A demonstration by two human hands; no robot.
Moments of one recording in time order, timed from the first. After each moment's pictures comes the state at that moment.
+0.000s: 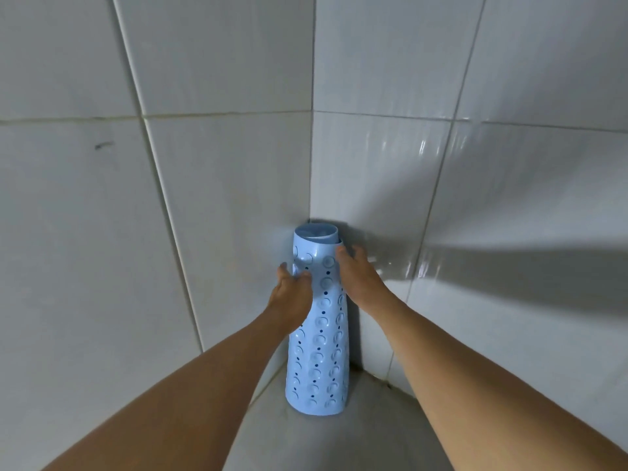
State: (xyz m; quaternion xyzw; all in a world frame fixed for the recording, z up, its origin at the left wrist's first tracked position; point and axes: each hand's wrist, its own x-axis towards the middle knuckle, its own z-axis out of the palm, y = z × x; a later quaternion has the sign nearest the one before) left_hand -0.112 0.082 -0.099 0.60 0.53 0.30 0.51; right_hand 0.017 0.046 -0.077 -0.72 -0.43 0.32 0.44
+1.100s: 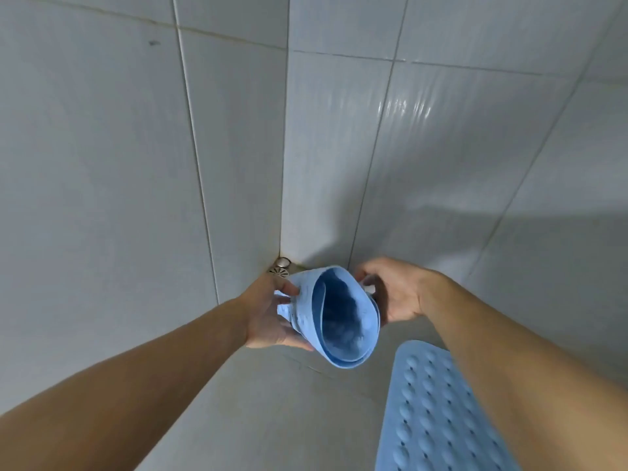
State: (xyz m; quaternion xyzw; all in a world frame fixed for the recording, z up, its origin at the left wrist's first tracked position) left_hand -0.225 -0.090 -0.173 0.30 0.41 0.10 0.86; right_hand -0.014 -0.193 -0.116 -0.66 -0.21 0.63 0.36
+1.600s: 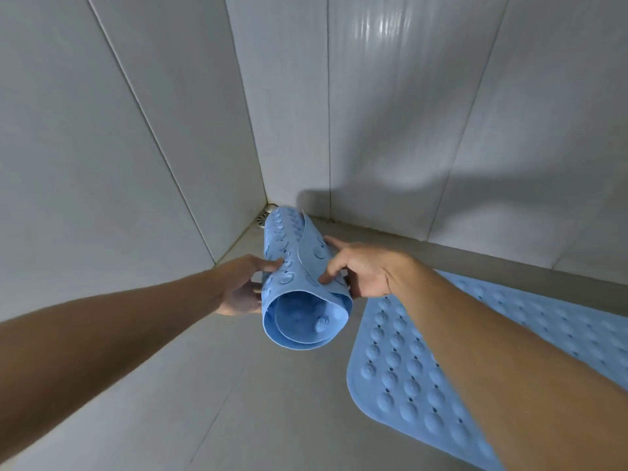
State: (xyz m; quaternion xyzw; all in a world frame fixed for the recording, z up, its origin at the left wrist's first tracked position) left_hand -0.225 -0.170 -0.188 0.37 0.49 0.09 0.78; right_hand -0.024 -0.276 -0.184 -0.55 -0.30 0.67 0.39
